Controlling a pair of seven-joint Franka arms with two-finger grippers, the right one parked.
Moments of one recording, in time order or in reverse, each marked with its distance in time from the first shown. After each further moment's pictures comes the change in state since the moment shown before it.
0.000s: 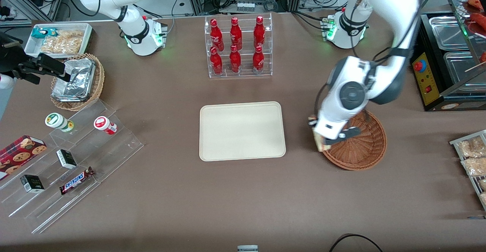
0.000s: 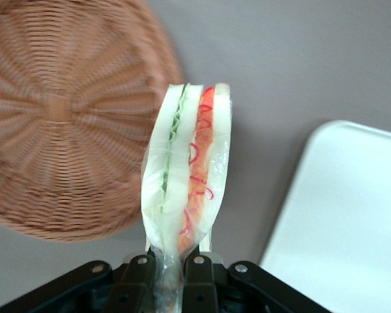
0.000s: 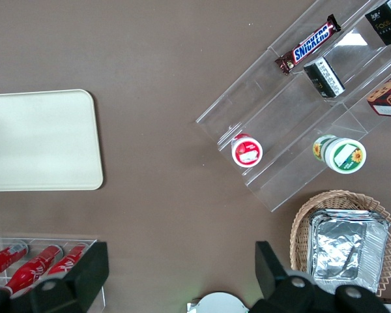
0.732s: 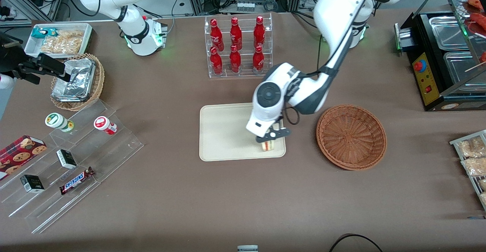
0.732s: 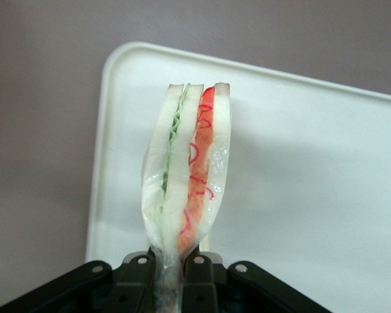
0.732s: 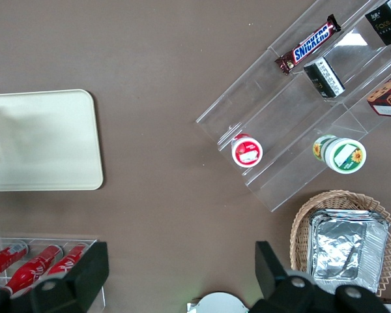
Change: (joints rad) arm -0.251 0.303 -0.020 0.352 -0.003 0.000 -0.251
